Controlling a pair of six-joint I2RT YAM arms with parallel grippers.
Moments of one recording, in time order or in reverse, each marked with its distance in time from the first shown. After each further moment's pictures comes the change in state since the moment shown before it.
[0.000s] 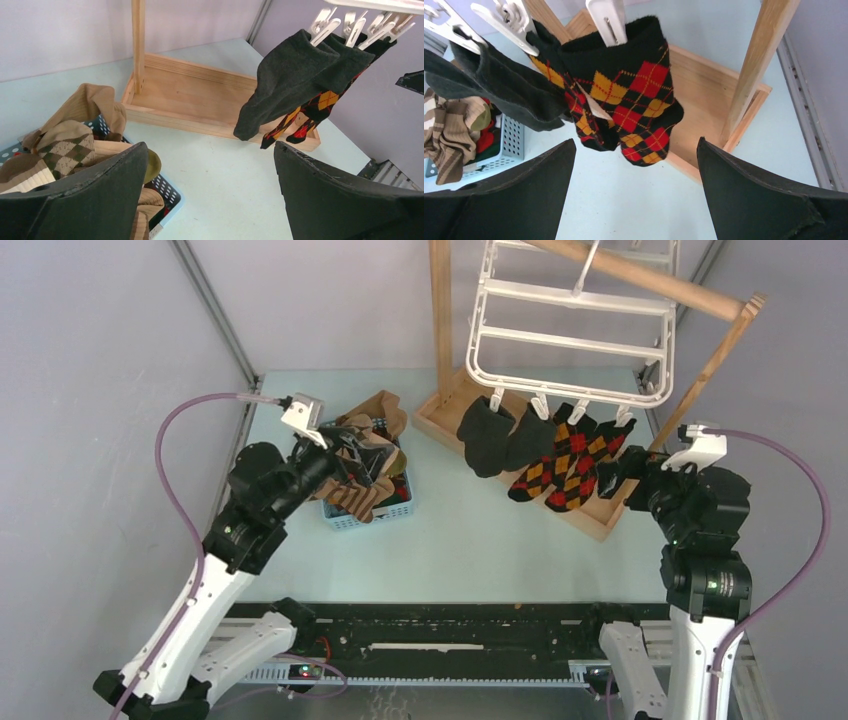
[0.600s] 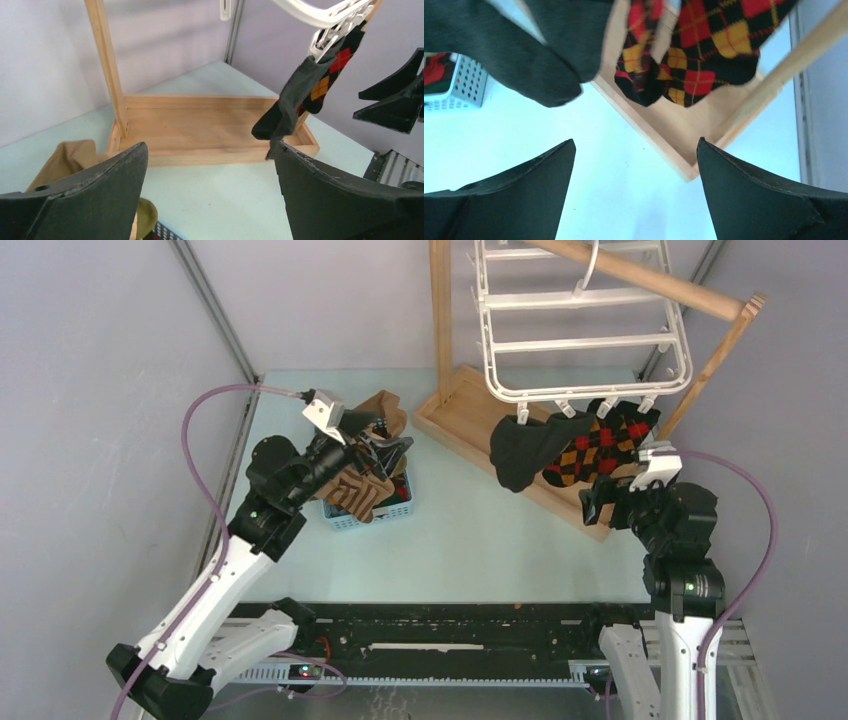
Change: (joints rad) left arm 0.000 0.095 -0.077 0.325 0.156 0.096; right arm 0.032 -0.119 -0.254 0.092 -0.111 -0.280
